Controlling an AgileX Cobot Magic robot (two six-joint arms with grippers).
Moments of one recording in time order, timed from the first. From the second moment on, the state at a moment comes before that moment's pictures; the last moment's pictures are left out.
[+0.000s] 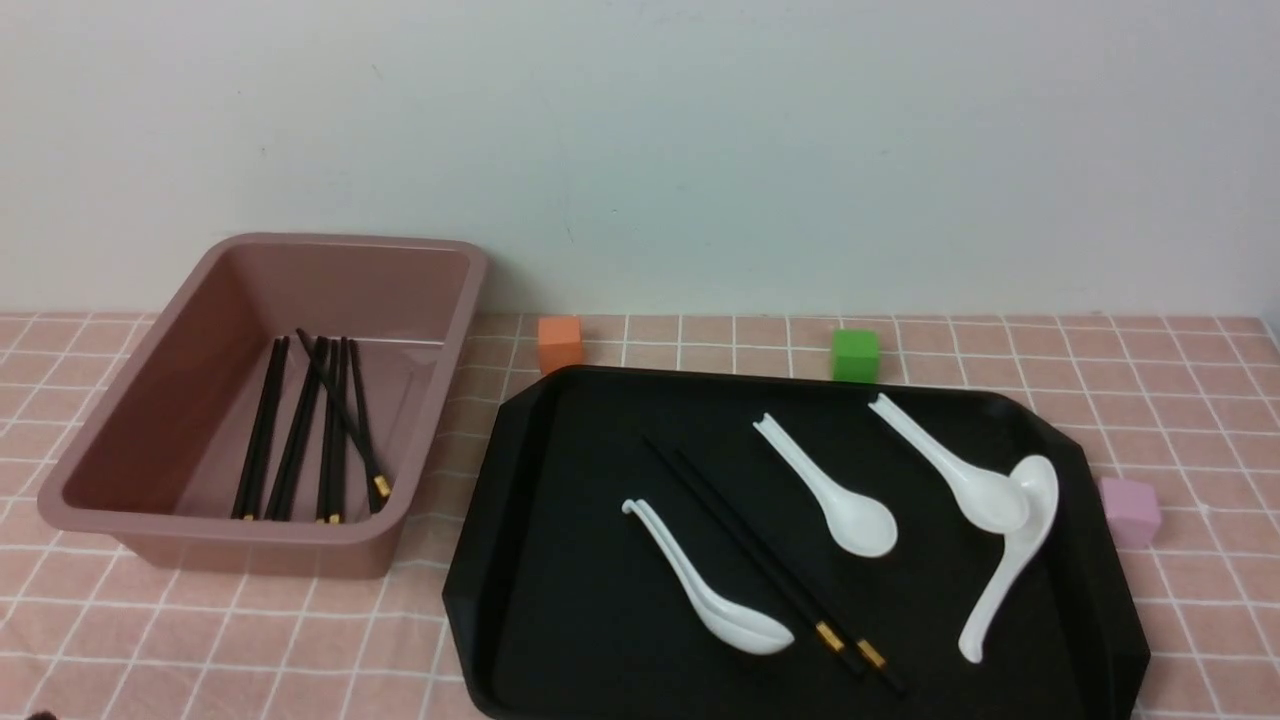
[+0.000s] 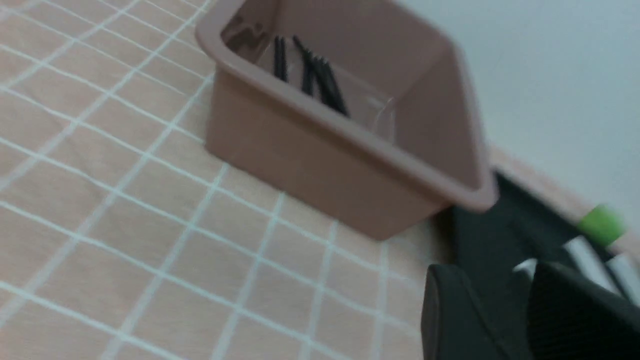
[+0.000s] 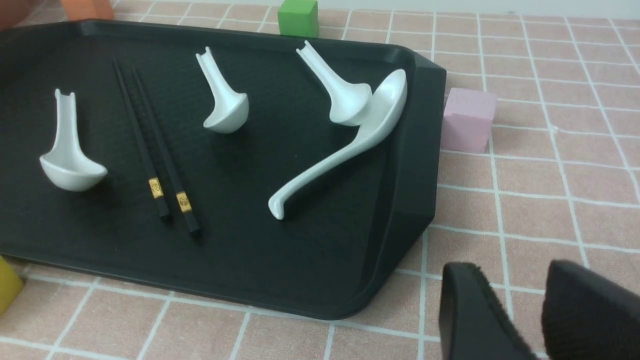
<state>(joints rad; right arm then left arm) 0.06 -0.01 0.01 0.15 0.40 -0.08 -0.02 -0.01 0.03 -0.33 0.22 -0.42</state>
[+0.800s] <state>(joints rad) 0.06 -0.01 0.01 0.15 0.40 -0.08 -0.02 0.94 -0.66 -0.65 0.92 -0.02</state>
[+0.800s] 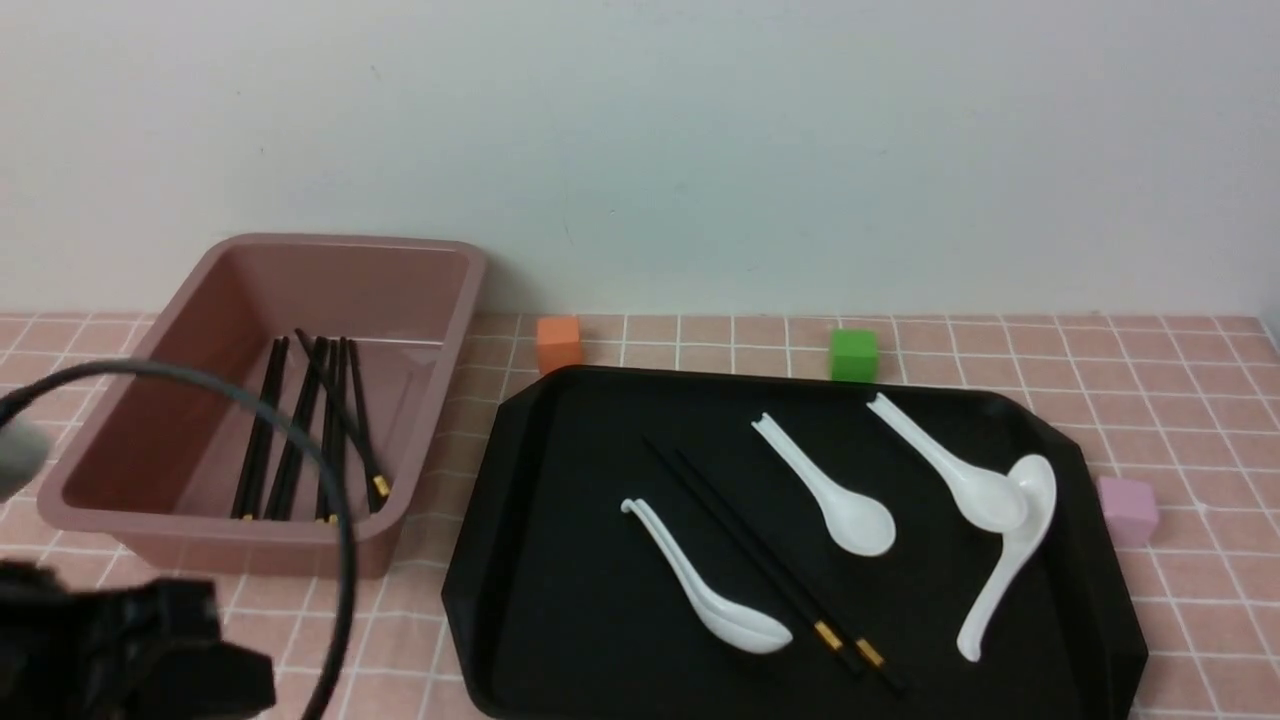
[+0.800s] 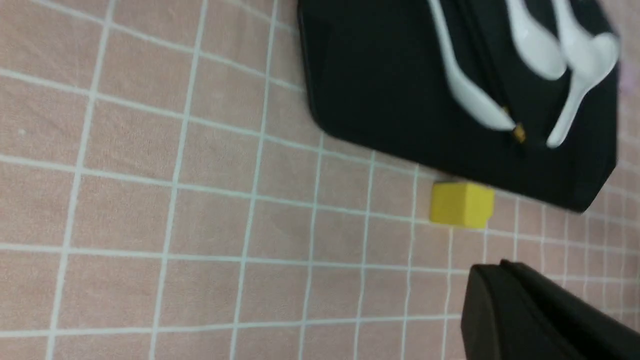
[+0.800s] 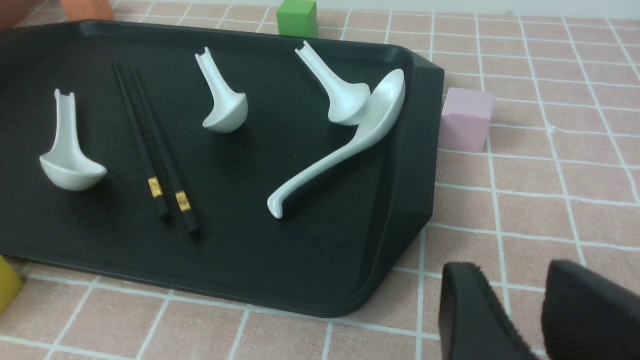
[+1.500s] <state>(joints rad) 0.06 -0.01 0.01 0.15 0.40 -0.08 -0.90 2.06 -1.73 -0.20 0.96 -0.47</state>
